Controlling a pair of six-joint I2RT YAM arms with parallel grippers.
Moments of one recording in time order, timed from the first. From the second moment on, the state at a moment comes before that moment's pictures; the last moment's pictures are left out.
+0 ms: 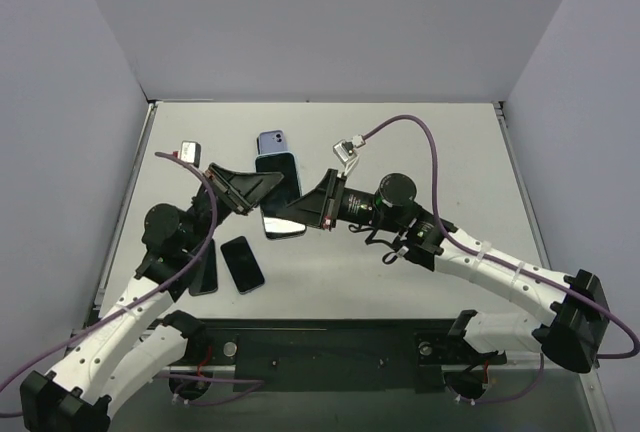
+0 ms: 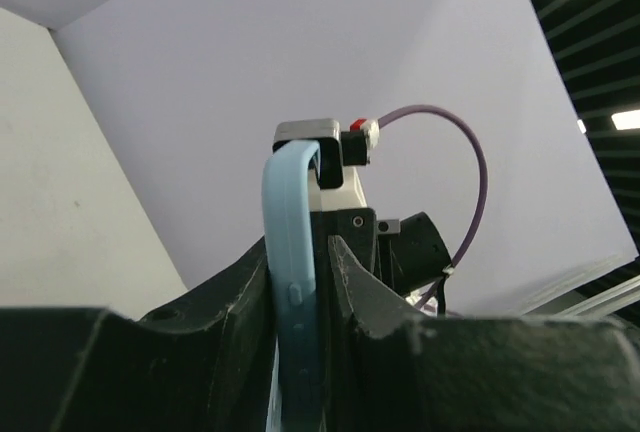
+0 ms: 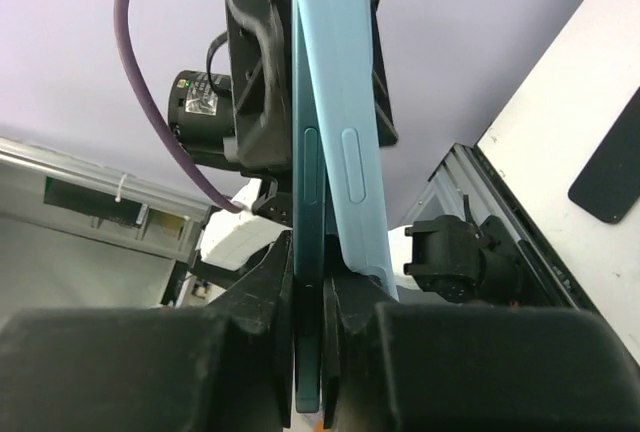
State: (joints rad) left arm -0.48 0.76 0.61 0.52 0.31 -1.36; right arm 0.92 1.21 0.93 0.36 -0.39 1.16
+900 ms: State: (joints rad) left arm -0.51 0.70 0.56 0.50 0.53 -1.19; right arm 0.78 1.12 0.78 0.70 -0.48 1.47
